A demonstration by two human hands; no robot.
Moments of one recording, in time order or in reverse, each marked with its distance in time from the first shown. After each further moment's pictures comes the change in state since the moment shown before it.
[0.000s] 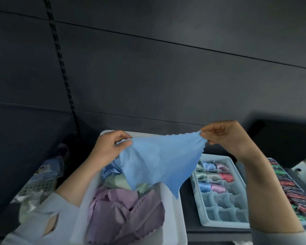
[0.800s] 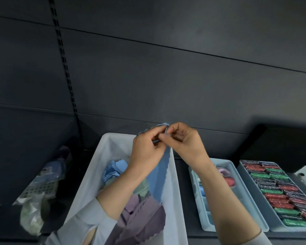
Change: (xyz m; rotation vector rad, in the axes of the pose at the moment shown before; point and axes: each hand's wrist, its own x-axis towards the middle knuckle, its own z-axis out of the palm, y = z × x) left_hand -0.015 0.101 0.066 -0.222 0.167 0.114; right_hand -0.003 -0.021 0.103 0.269 0.005 -0.177
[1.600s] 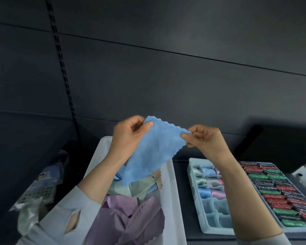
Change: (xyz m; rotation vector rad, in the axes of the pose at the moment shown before) left_hand 0.033 -0.006 -0.040 -0.024 0.034 -0.030; right_hand -0.001 -0.006 -0.060 -0.042 0.015 0.102
